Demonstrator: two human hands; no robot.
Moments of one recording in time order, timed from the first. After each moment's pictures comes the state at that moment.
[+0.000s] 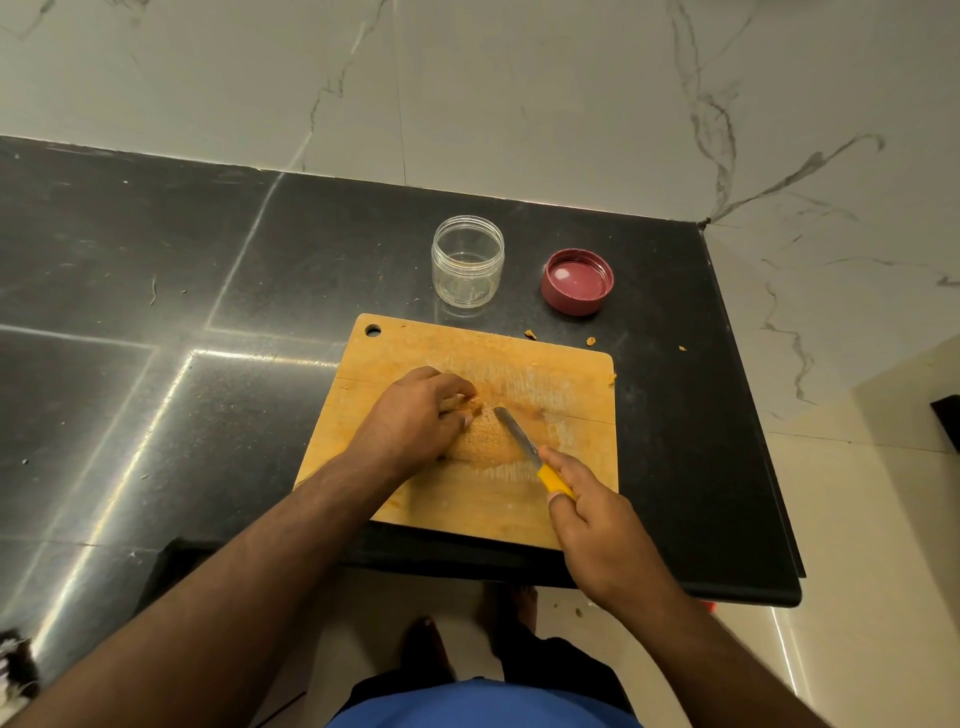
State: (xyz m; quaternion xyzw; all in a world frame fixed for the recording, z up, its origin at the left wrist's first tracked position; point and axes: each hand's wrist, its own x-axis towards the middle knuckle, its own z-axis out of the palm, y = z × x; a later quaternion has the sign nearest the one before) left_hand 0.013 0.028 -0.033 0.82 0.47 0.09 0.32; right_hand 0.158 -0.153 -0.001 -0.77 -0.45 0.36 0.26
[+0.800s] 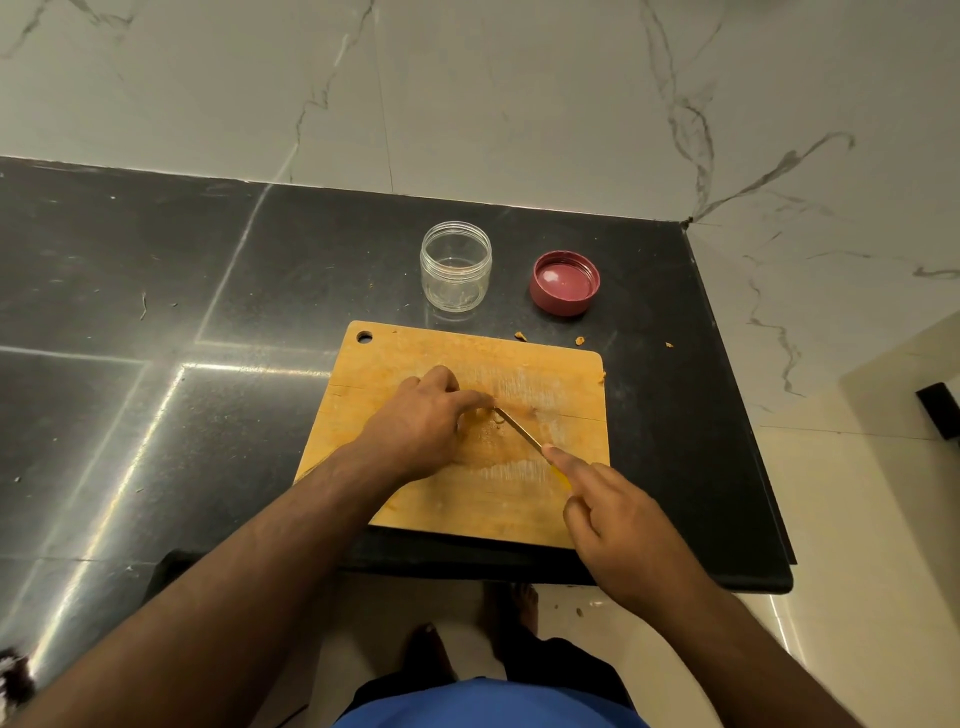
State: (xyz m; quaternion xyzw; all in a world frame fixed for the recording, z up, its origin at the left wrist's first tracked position) left_hand 0.024 0.026 -0.023 0.90 0.38 -0.03 0.22; right_hand 0.176 -0.166 0.006 -0.77 -0.56 0.26 0.15
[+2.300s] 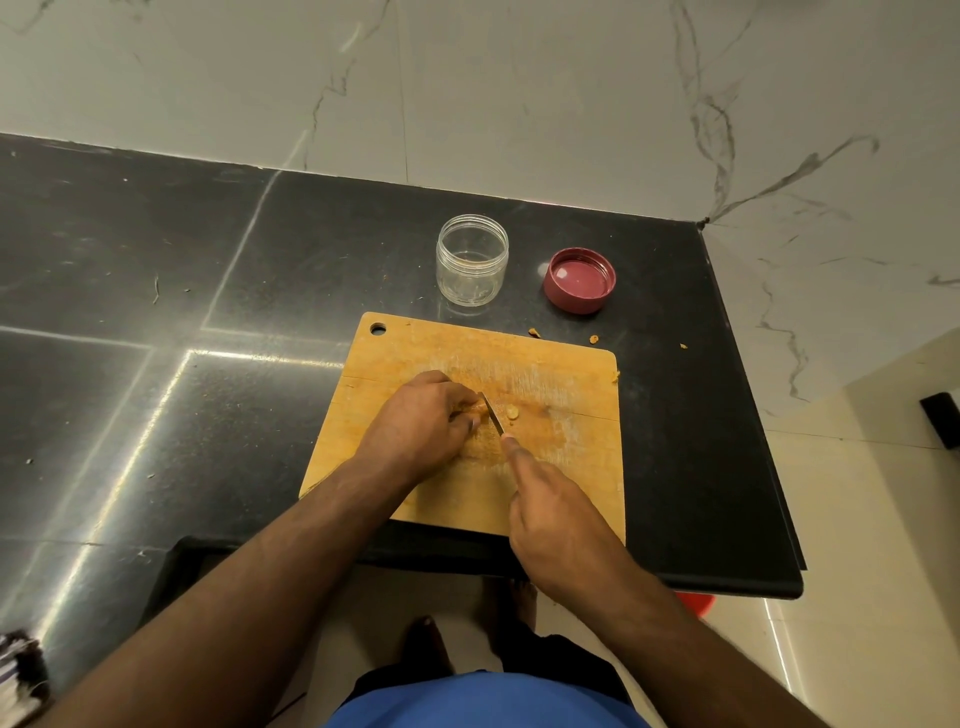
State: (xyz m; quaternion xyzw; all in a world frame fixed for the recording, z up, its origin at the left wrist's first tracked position) left_hand 0.011 0.019 -0.027 0.84 0.46 0.09 0.27; right_hand 0.125 -0.130 -0.008 -0.76 -0.55 0.30 0.16
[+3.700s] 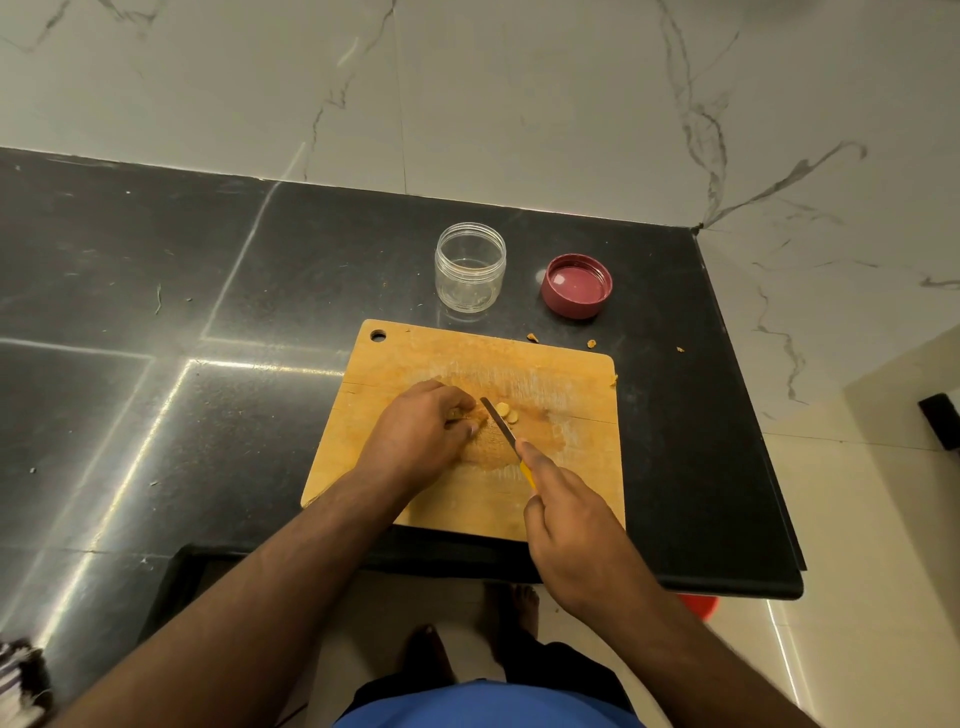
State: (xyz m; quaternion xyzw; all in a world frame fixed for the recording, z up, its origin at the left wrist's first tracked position) left_hand 0.006 0.017 -0.035 0.82 0.47 0.13 0.31; right_hand 0.129 -0.146 0.002 -0.76 -0.54 0.29 0.21
